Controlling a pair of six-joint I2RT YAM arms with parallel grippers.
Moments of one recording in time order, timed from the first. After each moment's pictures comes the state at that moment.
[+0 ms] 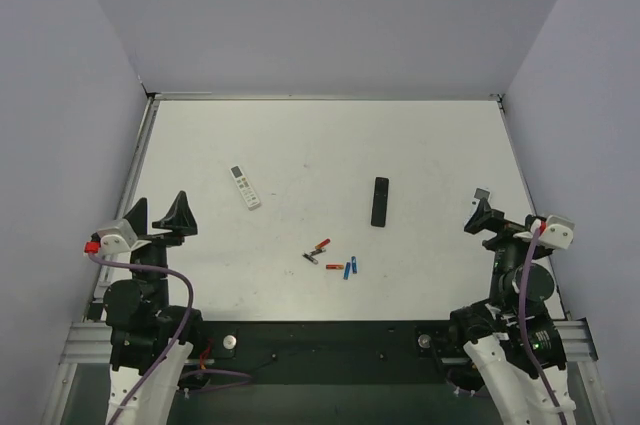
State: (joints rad) left arm -0.17 0.01 0.41 -0.04 -0.27 -0.25; right arm 0.28 0.06 0.50 -0.32 0.58 0.09
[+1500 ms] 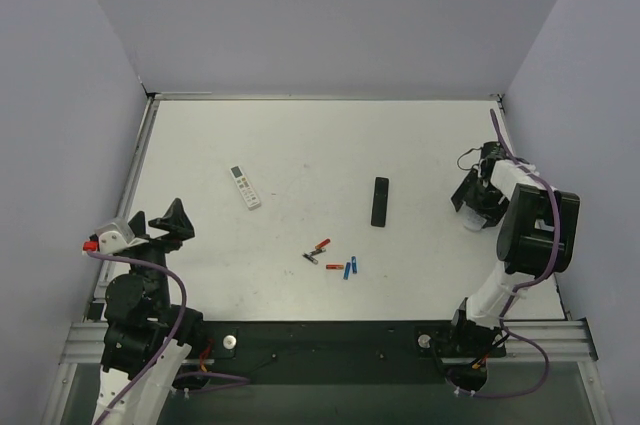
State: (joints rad) left arm -0.29 0.01 0.45 -0.24 -0.52 -0.30; right arm -0.22 1.76 1.06 -0.64 0.22 0.45
